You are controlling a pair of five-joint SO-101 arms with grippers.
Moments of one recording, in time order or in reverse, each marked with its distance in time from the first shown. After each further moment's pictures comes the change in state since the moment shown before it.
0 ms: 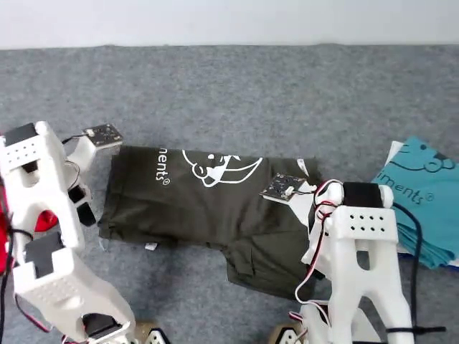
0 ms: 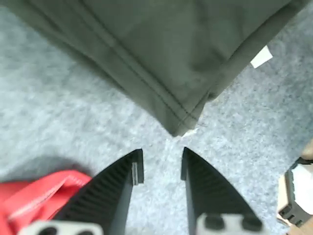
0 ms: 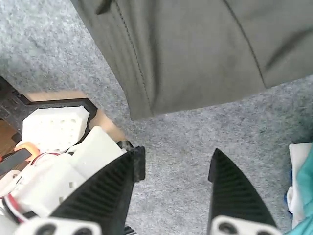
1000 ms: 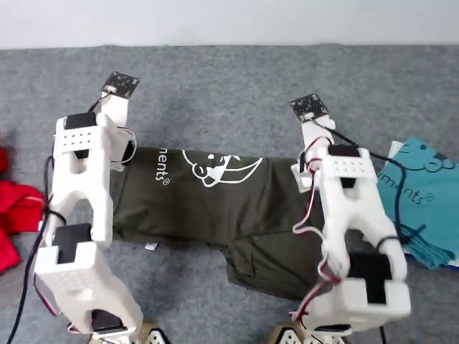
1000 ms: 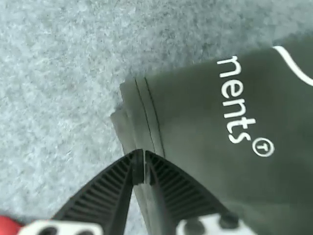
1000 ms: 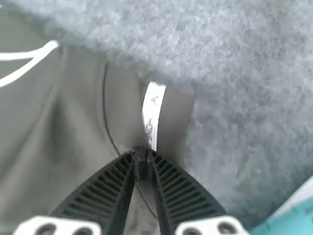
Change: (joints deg) left arm 15.6 5.8 0.1 -28.8 47.6; right arm 0.1 38.7 -17.9 -49.8 -33.2
